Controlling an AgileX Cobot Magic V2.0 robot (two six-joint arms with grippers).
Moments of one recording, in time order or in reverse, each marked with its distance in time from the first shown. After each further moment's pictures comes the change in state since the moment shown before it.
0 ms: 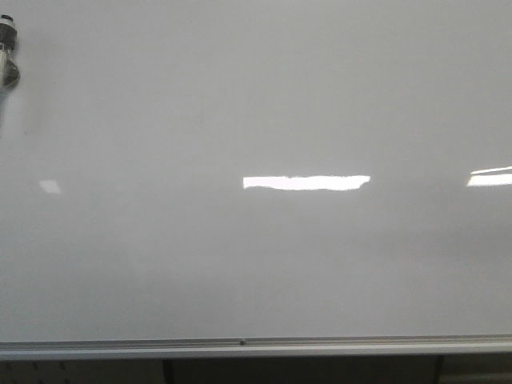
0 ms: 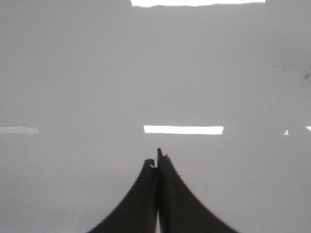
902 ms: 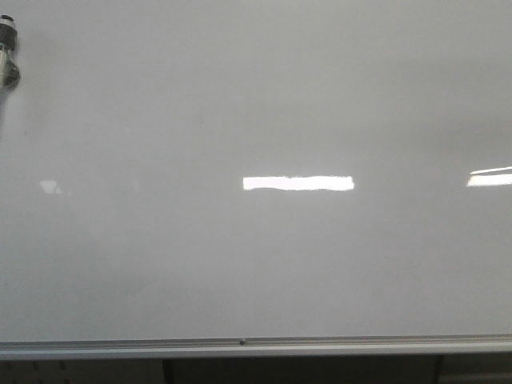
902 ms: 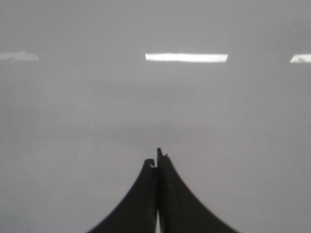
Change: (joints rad) left arm 0.000 0.430 -0.617 -0.006 0.516 -0.002; right arm 0.000 0.514 -0.552 0.000 0.398 0.000
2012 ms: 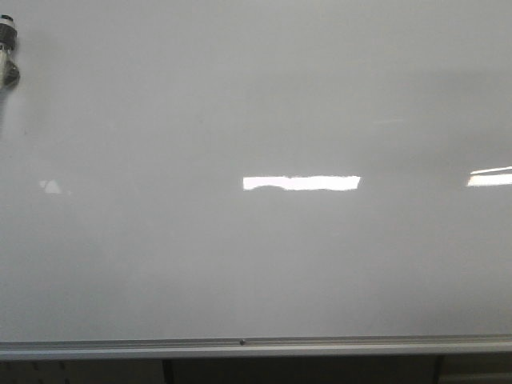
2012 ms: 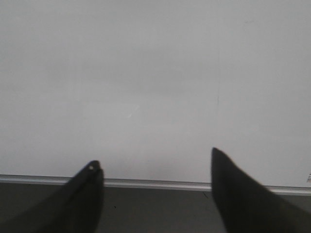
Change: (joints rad) left arm 0.000 0.248 0.000 0.000 0.130 0.000; right arm 0.000 0.289 0.000 0.000 0.035 0.000
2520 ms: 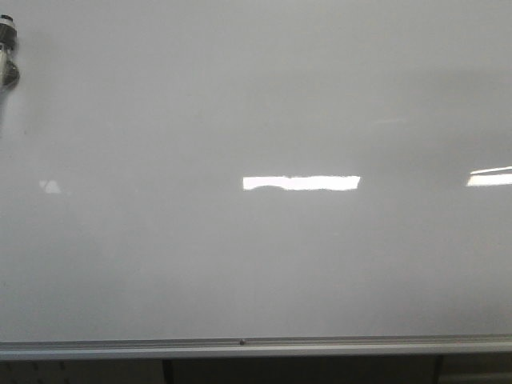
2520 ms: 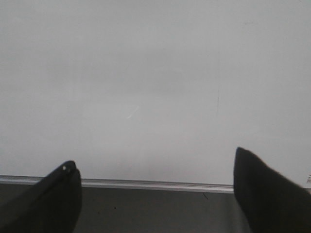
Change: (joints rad) left arm 0.000 0.000 0.000 0.000 0.002 0.000; right arm 0.000 0.000 0.000 0.000 -0.002 0.000
